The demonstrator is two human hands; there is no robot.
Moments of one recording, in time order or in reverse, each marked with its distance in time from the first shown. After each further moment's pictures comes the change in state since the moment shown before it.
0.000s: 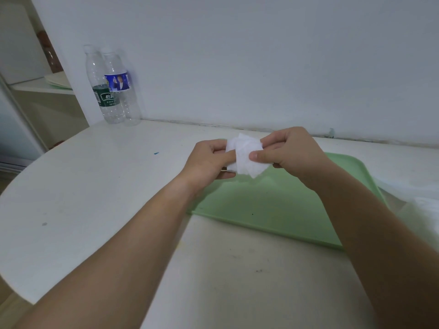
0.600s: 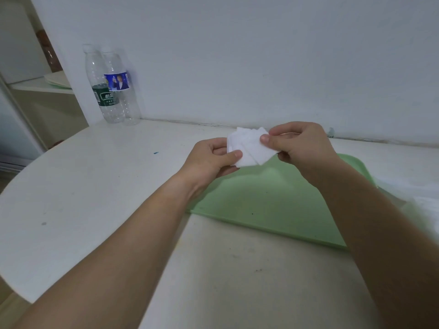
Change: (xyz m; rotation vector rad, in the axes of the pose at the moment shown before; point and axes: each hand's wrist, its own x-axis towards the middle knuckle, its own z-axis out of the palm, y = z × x) left_hand 0.007 -0.005 -0.002 -0.214 -0.015 -0.036; right_hand 0.008 0.007 -0.010 0.224 0.154 0.036
